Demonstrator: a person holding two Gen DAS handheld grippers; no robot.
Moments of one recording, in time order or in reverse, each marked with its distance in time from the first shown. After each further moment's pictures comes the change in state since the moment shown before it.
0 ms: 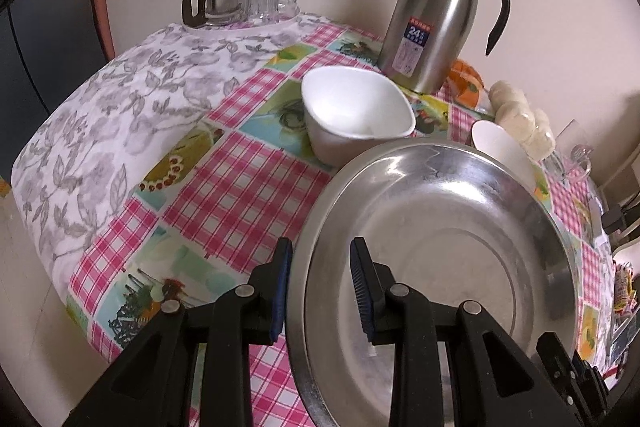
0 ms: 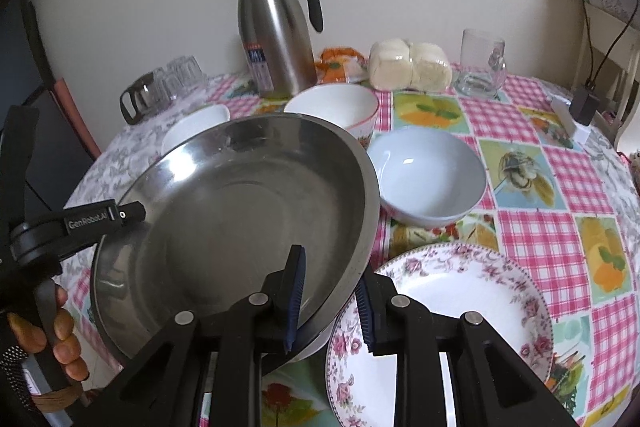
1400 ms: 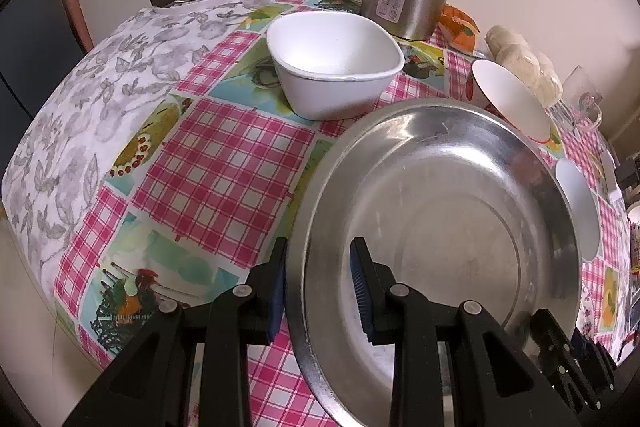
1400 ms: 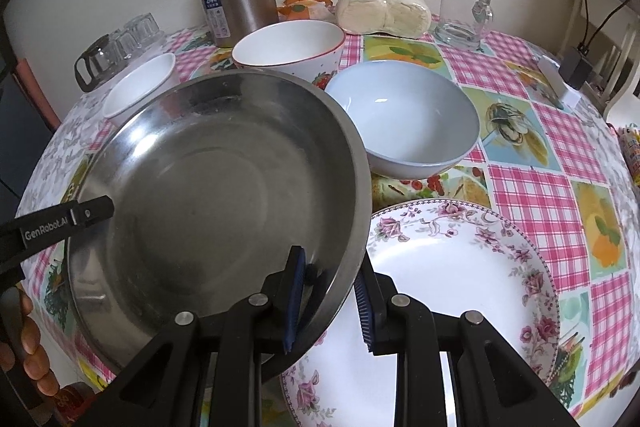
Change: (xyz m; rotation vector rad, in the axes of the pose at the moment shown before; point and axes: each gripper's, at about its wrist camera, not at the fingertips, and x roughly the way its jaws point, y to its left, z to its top) left arm 0.032 -0.019 -0.013 0.098 0.111 0.021; right arm 0.045 -0.011 -0.012 0.021 0.151 -0.115
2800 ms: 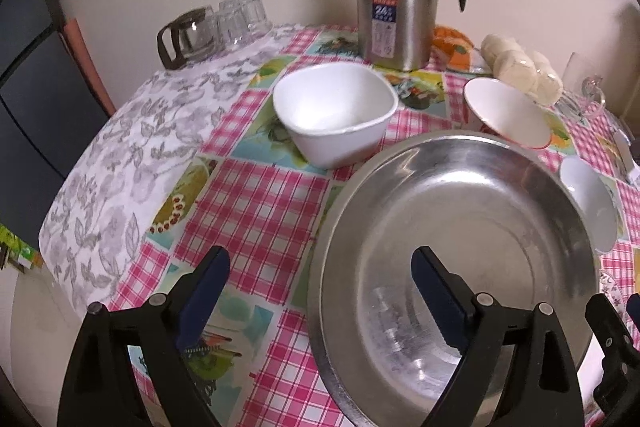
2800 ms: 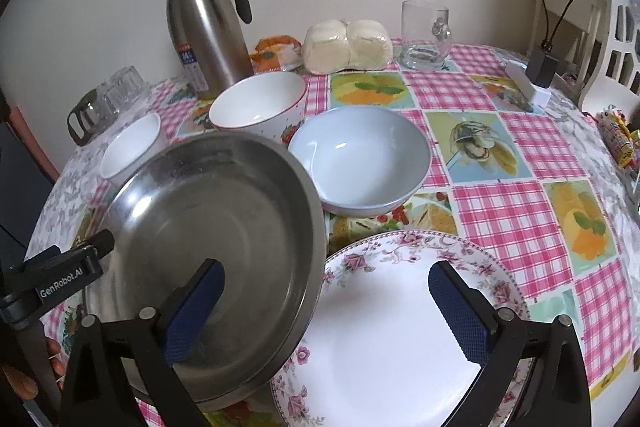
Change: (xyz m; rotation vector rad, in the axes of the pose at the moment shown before) left arm -0.026 -0.015 0.003 0.136 -0.158 0.123; right arm -0.029 -0.023 0.009 0.122 -0.124 -0.009
